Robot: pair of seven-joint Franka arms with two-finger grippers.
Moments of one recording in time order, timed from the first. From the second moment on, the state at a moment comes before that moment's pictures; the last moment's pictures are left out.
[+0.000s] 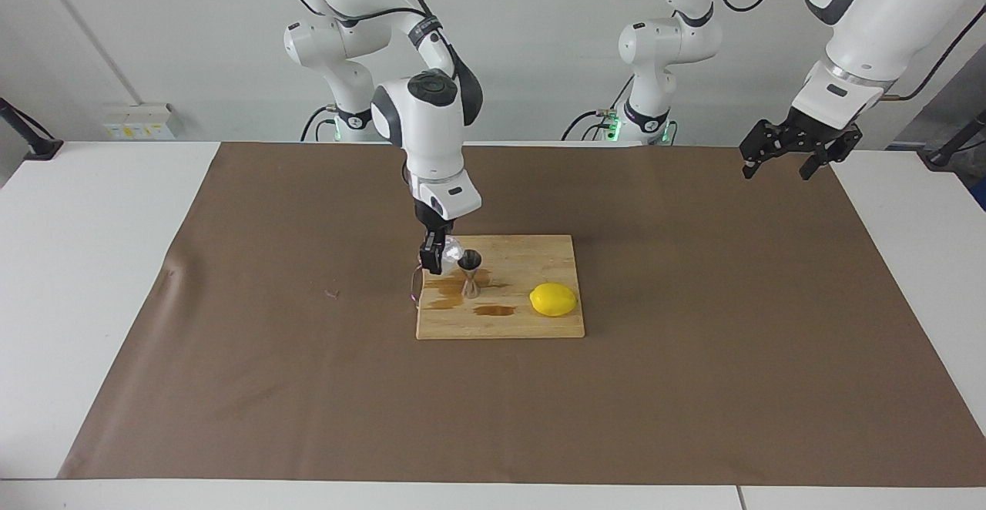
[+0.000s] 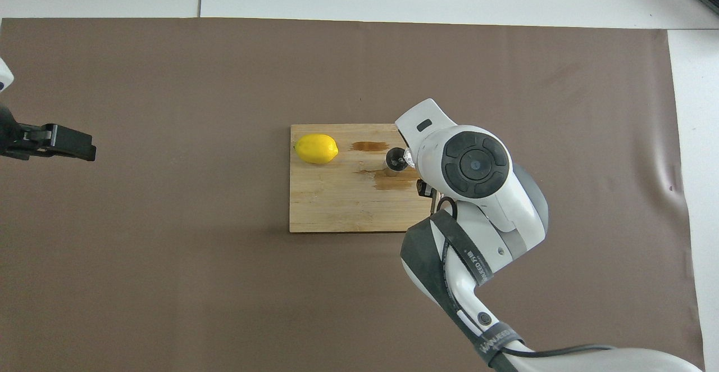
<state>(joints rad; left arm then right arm) 0.07 -0.03 -0.13 -1.61 -0.02 1.59 0.02 0.40 0.19 0.06 -1.91 -0.20 2.28 -0.79</state>
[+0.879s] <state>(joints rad) 0.06 -0.03 -0.13 -1.61 -0.02 1.59 0.02 0.40 0.20 0.06 -1.91 -0.24 2.28 -0.79</state>
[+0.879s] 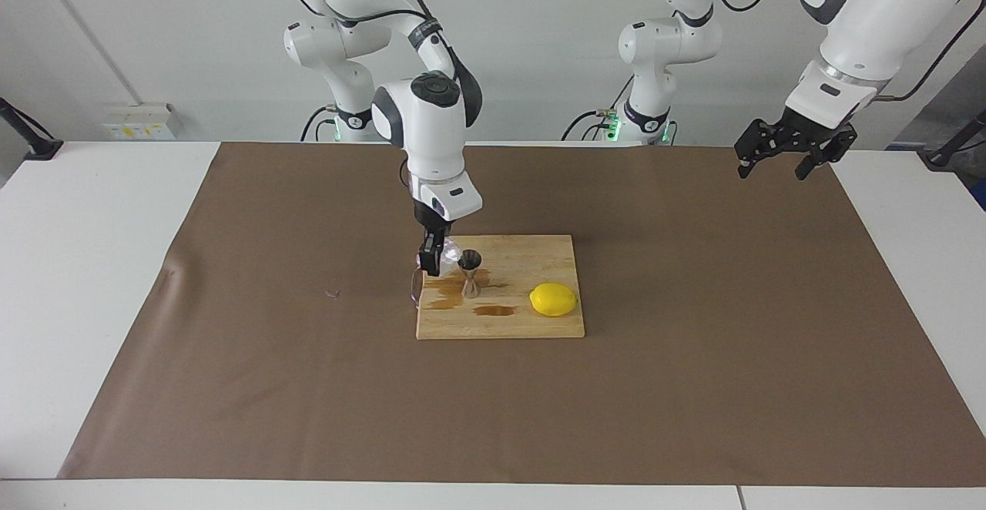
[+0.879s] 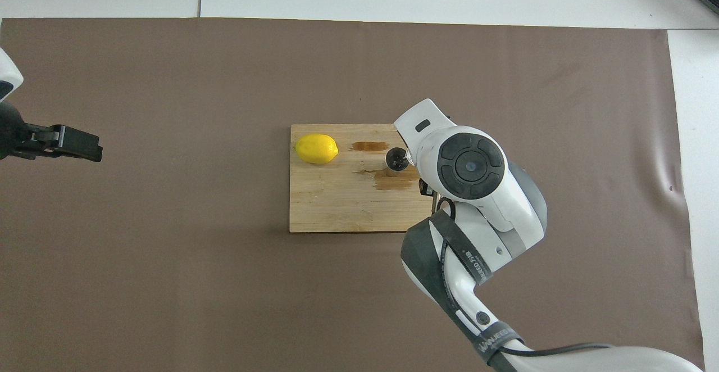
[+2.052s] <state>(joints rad) 0.06 -0.03 -0.12 -1.61 -0.07 1.59 0.02 0.42 0.20 0.06 -1.90 -0.30 2.27 -0.79</state>
